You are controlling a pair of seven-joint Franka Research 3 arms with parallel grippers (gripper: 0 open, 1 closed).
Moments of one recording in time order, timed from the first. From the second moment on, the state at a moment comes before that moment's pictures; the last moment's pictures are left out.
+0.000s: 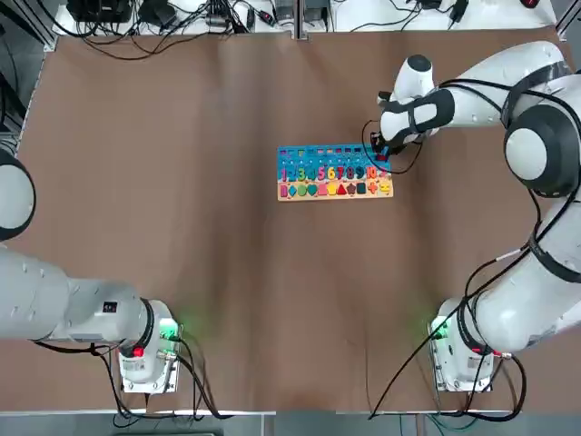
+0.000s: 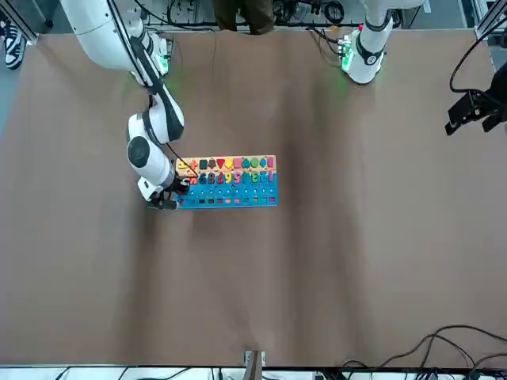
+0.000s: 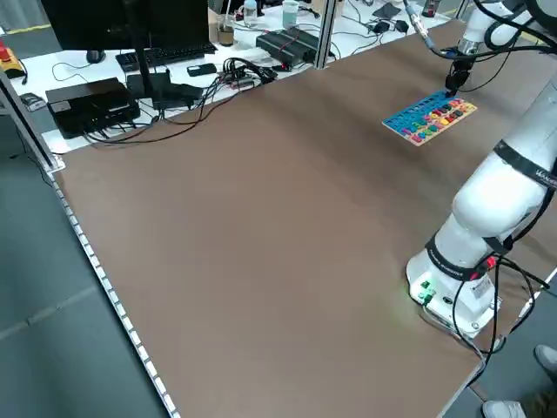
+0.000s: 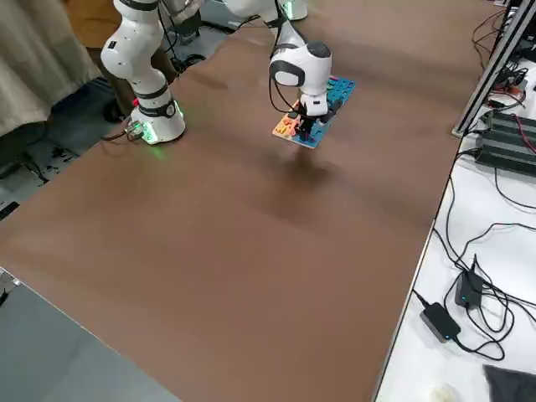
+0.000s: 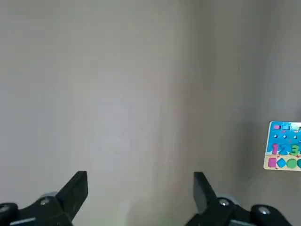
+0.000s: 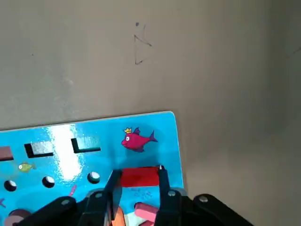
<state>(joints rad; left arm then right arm) -0.03 -0.02 0.02 -1.52 -0.01 1.51 -0.08 0.30 0.41 0.07 -2.22 0.10 2.57 0.38</state>
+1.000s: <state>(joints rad) -0.04 -0.01 0.00 -1.52 -0.01 1.48 -0.08 0.31 0.42 0.05 -2.22 0.11 2.56 0.38</state>
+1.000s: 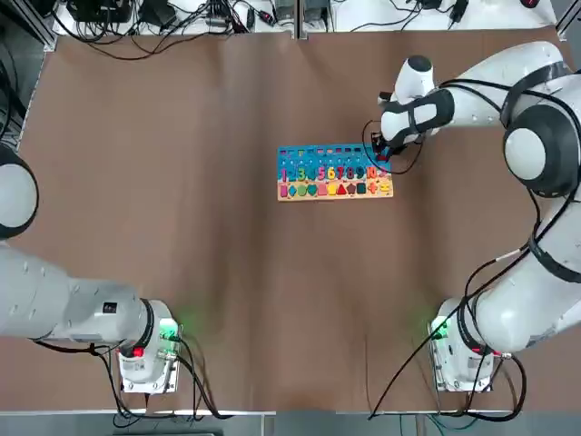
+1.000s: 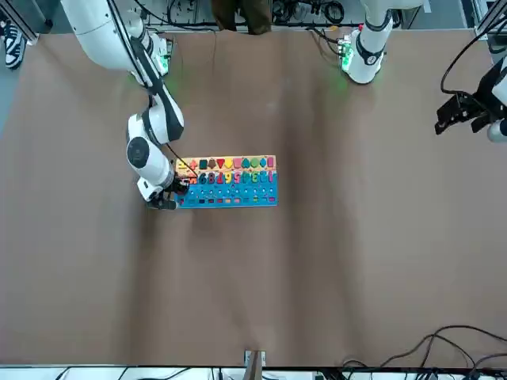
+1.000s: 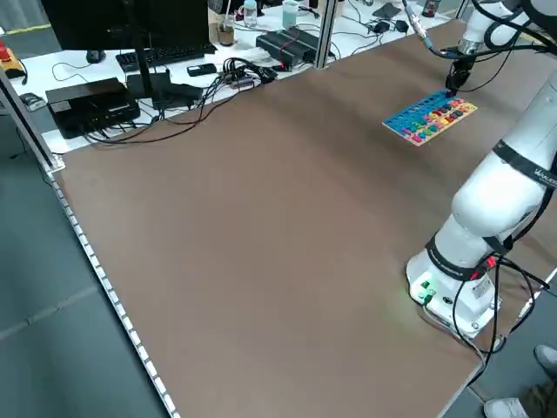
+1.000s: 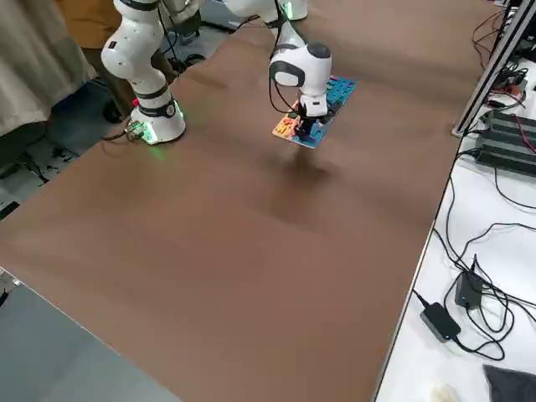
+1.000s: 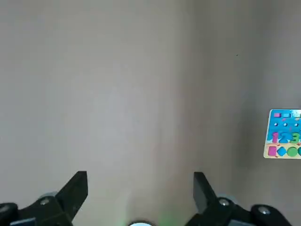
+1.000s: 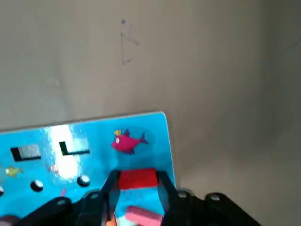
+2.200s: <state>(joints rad) -0.04 -0.01 0.00 -1.51 -0.01 1.47 -0.07 0.31 0.45 0.03 -2.21 0.11 2.57 0.38</state>
